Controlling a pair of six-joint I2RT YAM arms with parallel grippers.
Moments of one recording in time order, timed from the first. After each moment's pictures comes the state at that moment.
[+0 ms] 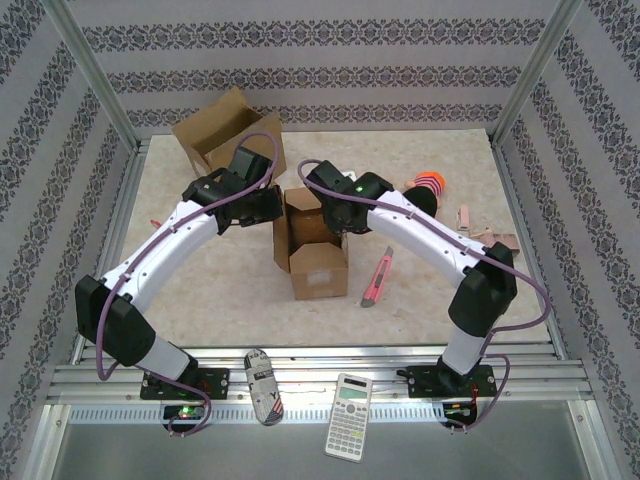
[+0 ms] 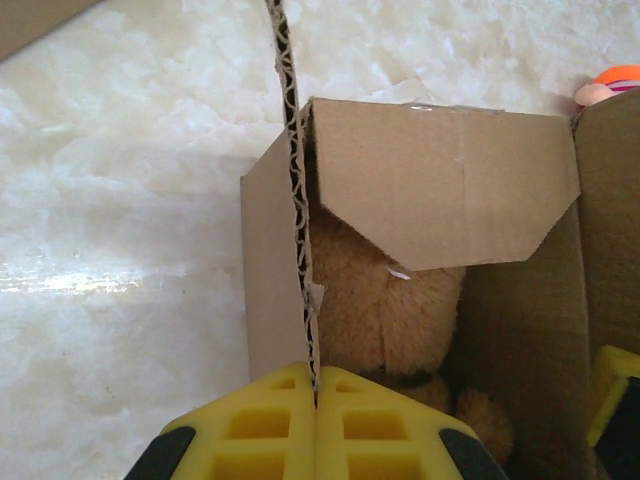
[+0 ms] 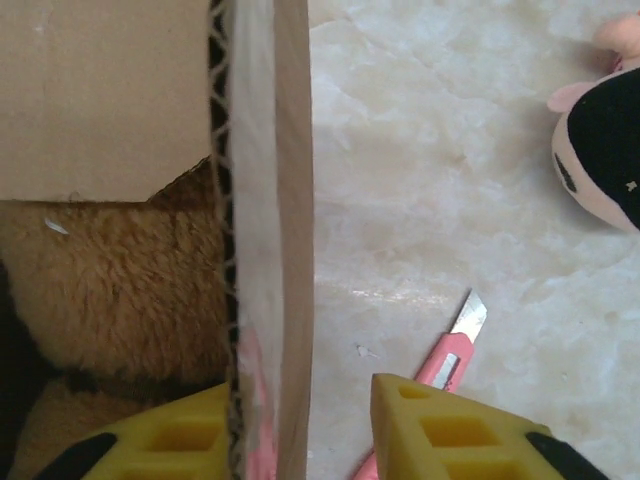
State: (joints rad) left arm -0.48 1.51 1.45 -0.86 0.04 -0.65; right arm 0.75 1.75 1.66 -1.11 0.35 0.57
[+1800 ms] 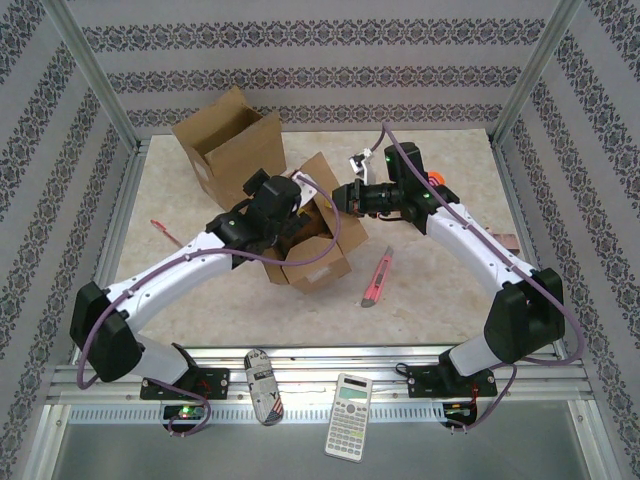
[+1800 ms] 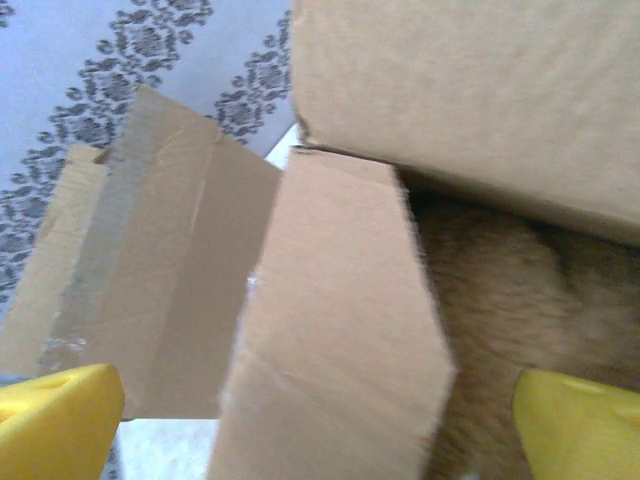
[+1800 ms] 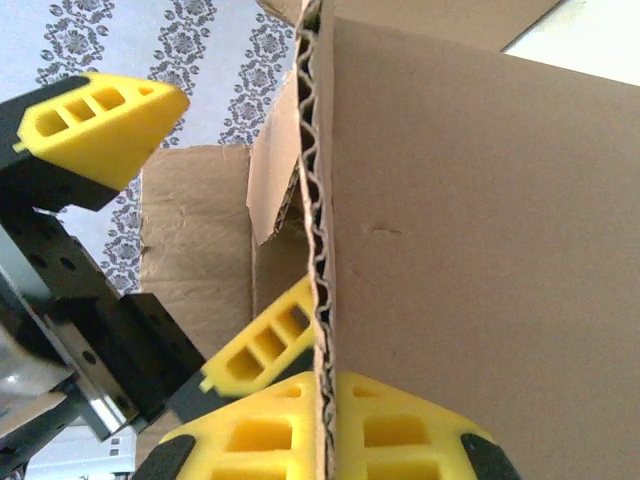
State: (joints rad) left arm -0.72 1.44 1.24 -0.42 -0.59 0.40; right arm 0.39 1.50 1.24 -0.37 -0.83 0.63
